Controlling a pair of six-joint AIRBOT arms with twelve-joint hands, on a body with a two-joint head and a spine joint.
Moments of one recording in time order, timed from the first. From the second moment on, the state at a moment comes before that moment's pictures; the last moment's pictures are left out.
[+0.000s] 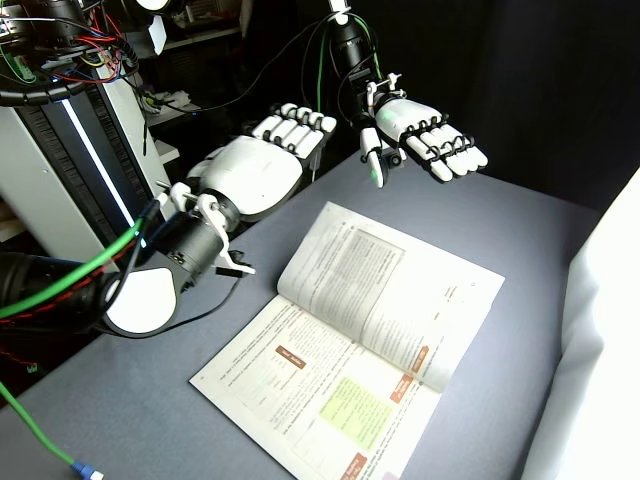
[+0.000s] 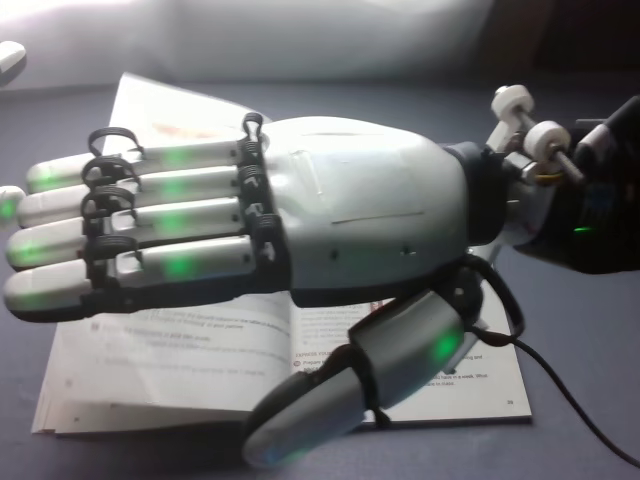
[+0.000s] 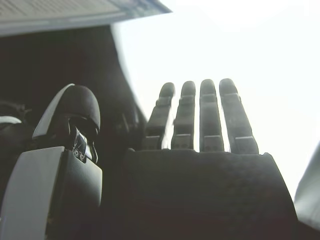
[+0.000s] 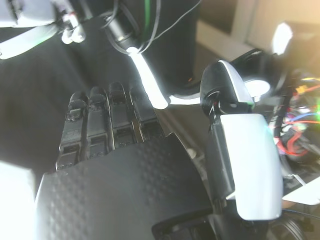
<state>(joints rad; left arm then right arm) 1.16 -0.72 1.01 -0.24 -1.35 0.89 -0.32 -1.30 1.22 -1.01 1.11 -0.12</state>
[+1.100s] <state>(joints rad) 1.20 -0.76 0.99 -0.16 -1.41 0.85 -0.65 -0.90 1.10 -0.54 0.83 -0.33</state>
